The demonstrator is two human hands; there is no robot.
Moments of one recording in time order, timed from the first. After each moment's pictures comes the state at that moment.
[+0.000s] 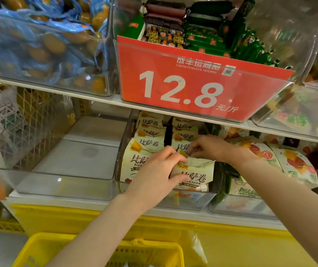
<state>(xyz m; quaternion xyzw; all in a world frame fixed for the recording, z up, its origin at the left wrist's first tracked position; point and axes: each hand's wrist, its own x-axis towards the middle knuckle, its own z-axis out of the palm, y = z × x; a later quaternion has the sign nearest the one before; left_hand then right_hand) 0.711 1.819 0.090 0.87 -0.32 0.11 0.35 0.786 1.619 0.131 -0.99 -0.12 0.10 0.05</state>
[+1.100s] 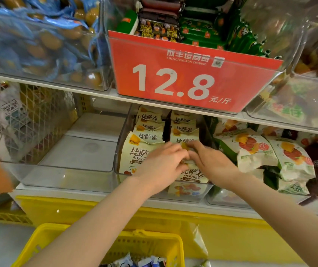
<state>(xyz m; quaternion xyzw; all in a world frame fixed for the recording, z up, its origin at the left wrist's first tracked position) 0.713 1.803 0.102 0.90 -0.35 0.15 0.22 0.710 1.636 0.111 -0.99 -0.10 -0.03 0.10</state>
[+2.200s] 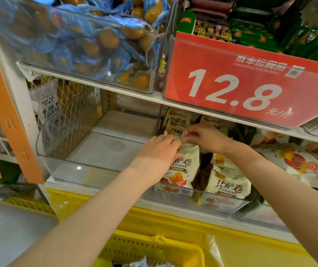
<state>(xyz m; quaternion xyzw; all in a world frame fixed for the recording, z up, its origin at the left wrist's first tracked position) 0.754 1.873 0.102 0.95 -0.27 0.12 0.09 0.806 1.708 0.136 -0.96 -0.18 0.05 0.20</state>
